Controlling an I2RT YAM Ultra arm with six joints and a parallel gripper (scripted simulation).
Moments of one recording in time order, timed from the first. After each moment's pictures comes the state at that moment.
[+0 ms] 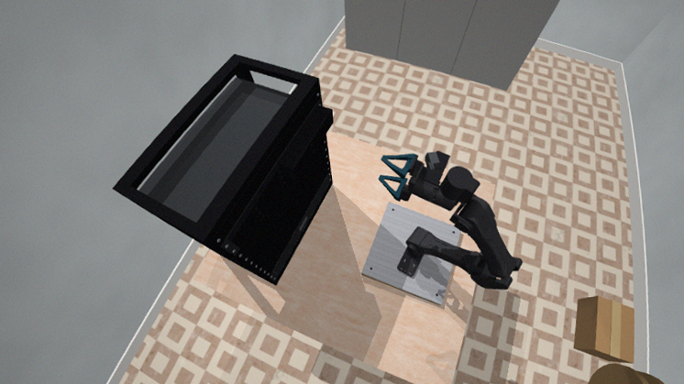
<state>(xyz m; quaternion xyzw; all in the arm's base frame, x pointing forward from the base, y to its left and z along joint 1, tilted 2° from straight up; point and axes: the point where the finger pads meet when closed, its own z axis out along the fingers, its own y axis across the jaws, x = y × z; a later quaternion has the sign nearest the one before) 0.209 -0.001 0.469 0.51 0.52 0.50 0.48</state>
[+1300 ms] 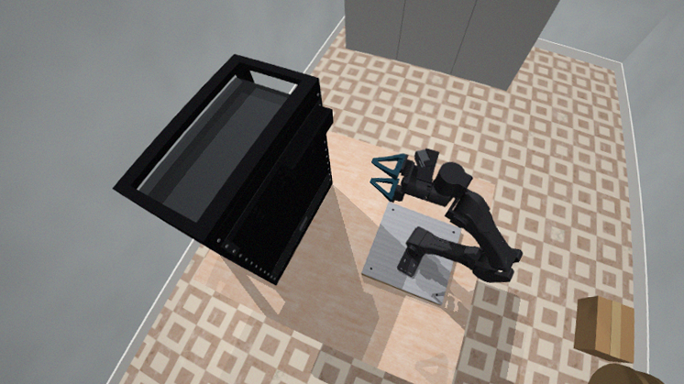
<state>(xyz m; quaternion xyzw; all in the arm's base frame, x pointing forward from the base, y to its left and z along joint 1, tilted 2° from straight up) 0.226 0.019 0.470 0.48 0.54 0.52 0.45</state>
